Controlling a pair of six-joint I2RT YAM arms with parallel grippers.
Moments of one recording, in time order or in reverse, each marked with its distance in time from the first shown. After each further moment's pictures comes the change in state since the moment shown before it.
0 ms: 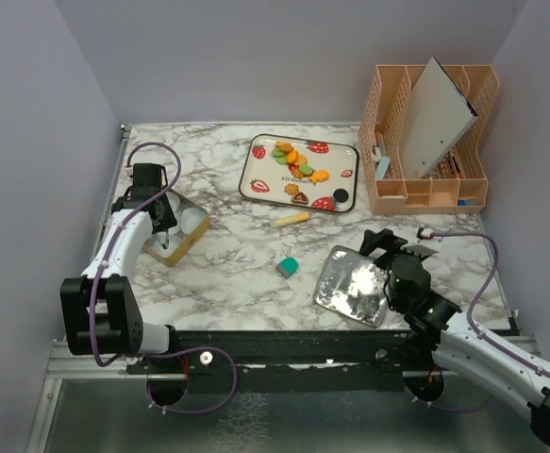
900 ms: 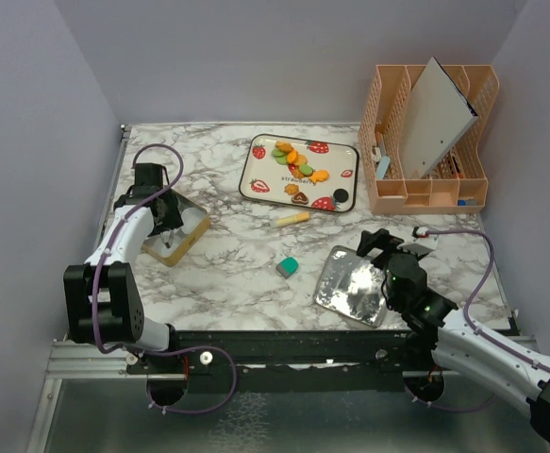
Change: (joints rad) left arm 0.019 0.076 0.002 0.031 0.099 0.020; right arm 0.000 0.048 0.000 0.027 -0.016 0.000
